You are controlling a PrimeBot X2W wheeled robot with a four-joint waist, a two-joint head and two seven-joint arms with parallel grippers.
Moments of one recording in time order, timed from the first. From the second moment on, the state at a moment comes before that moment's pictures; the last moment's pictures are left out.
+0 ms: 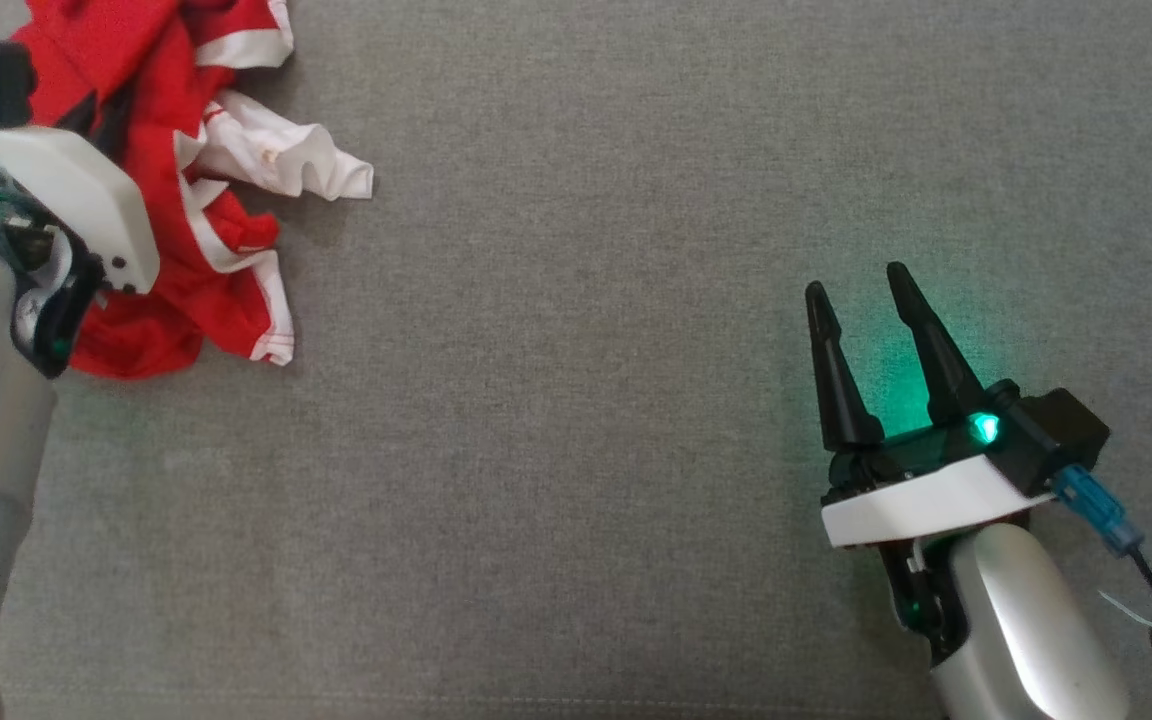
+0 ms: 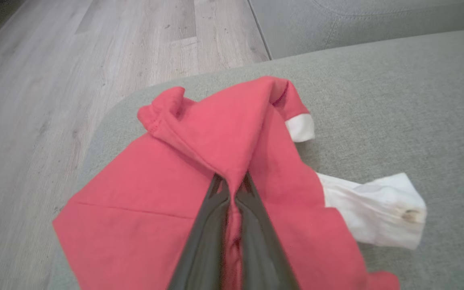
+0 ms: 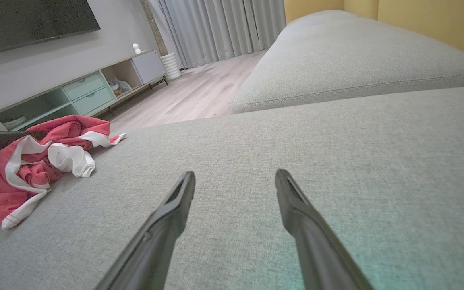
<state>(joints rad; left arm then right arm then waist) -0.91 0.44 -0.43 0.74 -0.49 -0.13 0.29 -0.20 -0.05 0.21 0.19 0.20 0.12 -0.25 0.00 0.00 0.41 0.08</state>
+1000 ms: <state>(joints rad) -0.81 0.48 -0.43 0.21 -0.51 -0.02 -0.07 -0.12 -0.05 0.22 0.24 0.27 0.12 -0.25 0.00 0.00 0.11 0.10</state>
